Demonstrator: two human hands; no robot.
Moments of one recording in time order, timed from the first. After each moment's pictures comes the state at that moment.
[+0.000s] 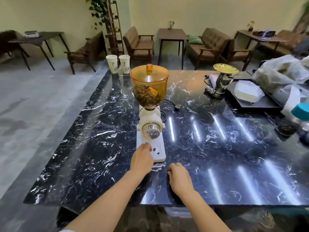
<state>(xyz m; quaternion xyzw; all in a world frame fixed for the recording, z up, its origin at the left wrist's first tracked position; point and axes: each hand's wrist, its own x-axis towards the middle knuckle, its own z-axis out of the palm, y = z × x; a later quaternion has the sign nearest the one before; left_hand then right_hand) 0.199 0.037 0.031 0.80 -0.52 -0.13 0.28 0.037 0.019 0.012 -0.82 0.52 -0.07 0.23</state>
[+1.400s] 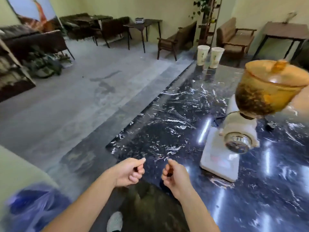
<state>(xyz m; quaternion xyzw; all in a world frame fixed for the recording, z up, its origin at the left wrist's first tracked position) 0.332 0.244 0.026 0.57 0.05 -0.59 0.57 0.204 0.104 0.030 -0.37 0.39 -0.04 0.84</state>
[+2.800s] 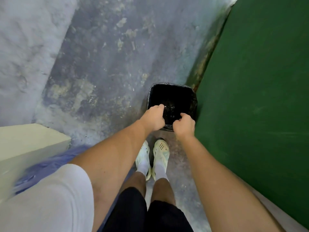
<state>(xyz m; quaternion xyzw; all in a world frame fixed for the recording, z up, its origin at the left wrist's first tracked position) 0.708 0.303 -0.425 0.80 -0.37 -0.47 0.05 0.599 0.236 -0.421 -0.65 0.61 0.17 0.41</state>
